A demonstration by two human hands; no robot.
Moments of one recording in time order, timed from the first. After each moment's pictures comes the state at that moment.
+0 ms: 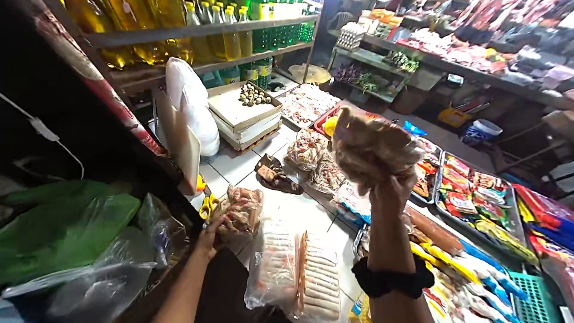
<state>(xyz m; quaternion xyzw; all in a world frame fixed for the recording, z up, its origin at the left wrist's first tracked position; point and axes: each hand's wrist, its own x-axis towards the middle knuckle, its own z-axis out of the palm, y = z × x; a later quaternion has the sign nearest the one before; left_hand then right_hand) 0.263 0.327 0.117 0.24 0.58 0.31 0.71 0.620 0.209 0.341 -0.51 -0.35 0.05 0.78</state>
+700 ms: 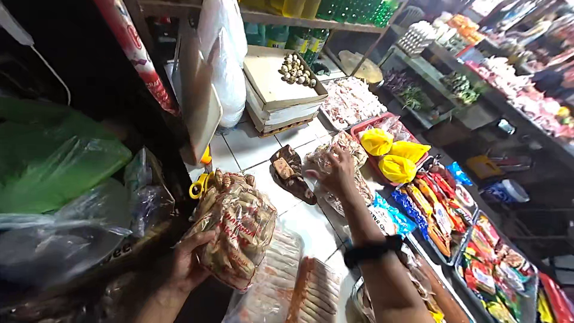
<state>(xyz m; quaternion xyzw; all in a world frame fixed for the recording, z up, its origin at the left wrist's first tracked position) 0.268 0.268 0.174 0.12 0.33 0.51 0.79 0.630 0.377 0.227 -0.69 -0.70 0.08 0.17</state>
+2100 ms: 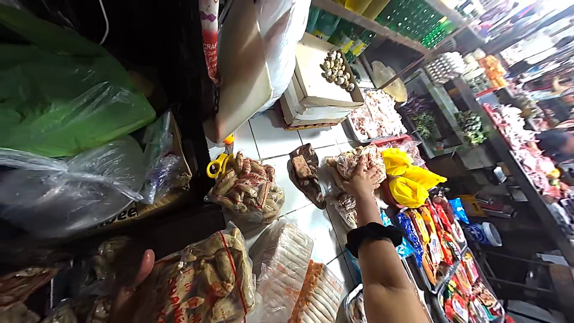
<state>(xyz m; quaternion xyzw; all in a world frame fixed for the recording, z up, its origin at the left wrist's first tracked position) 0.178 0.184 0.153 0.08 0.30 0.54 0.78 0.668 0.435 0.171 -0.87 -0.48 0.05 -0.10</state>
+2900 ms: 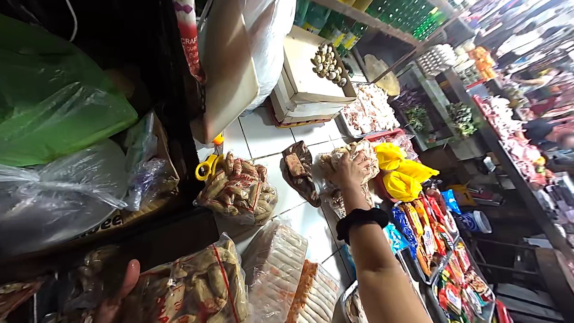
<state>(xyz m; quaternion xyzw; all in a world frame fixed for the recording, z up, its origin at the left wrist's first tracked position) 0.178 0.191 0.148 0.09 0.21 0.52 0.82 0.663 0.456 0.159 -0.85 -0.53 0.01 -0.09</state>
